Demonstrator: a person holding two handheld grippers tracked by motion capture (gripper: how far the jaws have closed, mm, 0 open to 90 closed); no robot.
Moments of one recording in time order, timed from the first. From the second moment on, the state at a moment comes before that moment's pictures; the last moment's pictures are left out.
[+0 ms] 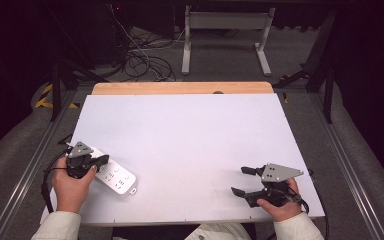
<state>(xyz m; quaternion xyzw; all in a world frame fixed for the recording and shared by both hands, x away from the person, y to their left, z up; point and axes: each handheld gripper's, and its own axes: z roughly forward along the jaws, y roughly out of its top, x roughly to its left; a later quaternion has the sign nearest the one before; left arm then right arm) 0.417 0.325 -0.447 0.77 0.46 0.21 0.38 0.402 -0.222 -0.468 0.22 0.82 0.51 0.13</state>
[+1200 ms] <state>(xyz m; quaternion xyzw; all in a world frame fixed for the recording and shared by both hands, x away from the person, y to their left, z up) 0.408 0.293 -0.454 0.83 0.41 0.19 0.33 0.402 -0.223 -0.468 0.22 0.82 0.51 0.13</state>
